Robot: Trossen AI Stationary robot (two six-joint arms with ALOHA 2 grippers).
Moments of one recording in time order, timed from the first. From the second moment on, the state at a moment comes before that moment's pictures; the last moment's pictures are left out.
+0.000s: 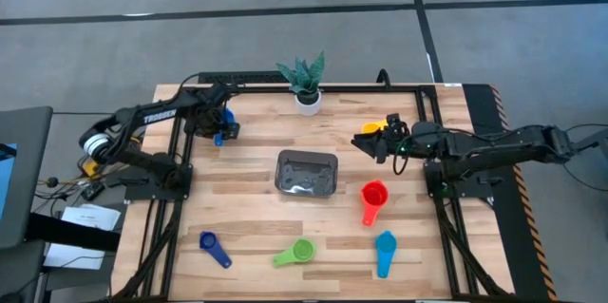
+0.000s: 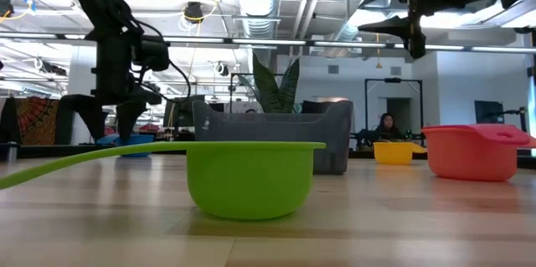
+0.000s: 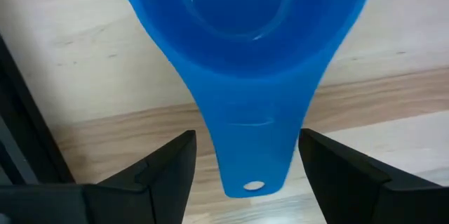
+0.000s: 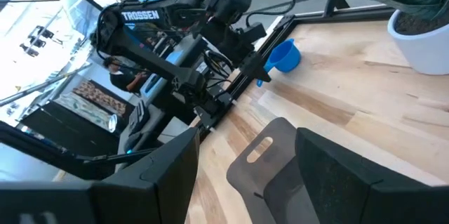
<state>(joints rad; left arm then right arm) 0.88 1.35 0.70 -0.71 0.02 -0.53 -0.05 0.82 0.47 0.24 0.20 0.86</state>
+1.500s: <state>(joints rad) 0.78 1.18 0.76 -0.75 0.13 -0.54 -0.05 0.85 0.47 0.24 0.23 0.91</state>
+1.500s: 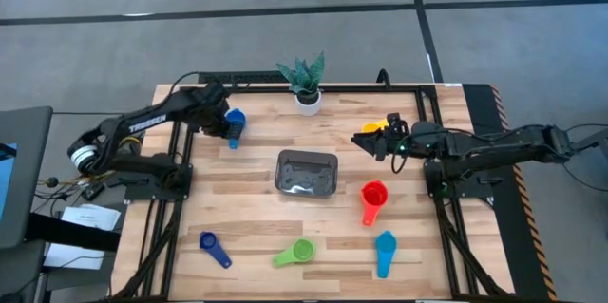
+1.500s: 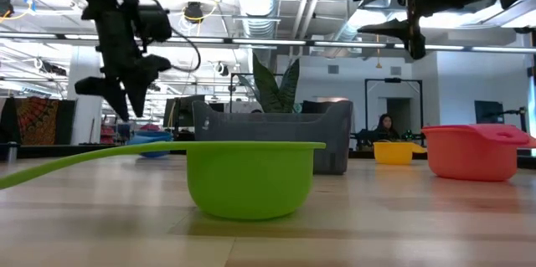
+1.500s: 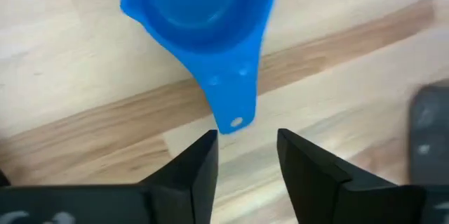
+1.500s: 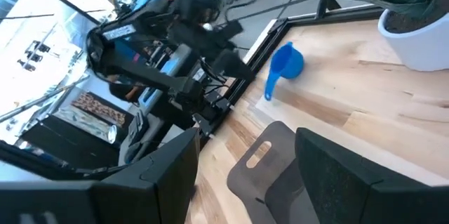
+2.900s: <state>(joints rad) 0.91 1.11 0.35 -0.07 0.29 -0.64 -0.01 1.03 0.47 0.46 0.20 0.98</state>
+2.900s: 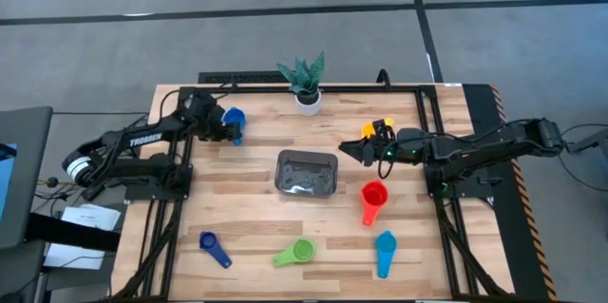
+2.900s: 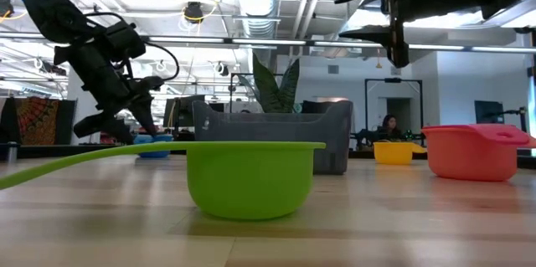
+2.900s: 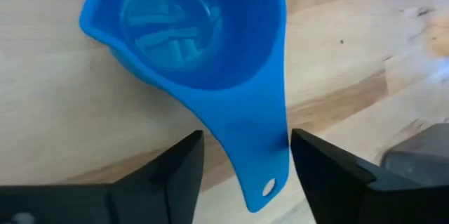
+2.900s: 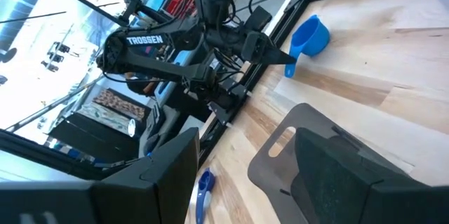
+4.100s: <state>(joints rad) 0.70 0.63 0.35 0.09 0.48 -0.78 0.04 1.08 0.63 0.45 0.27 0.97</state>
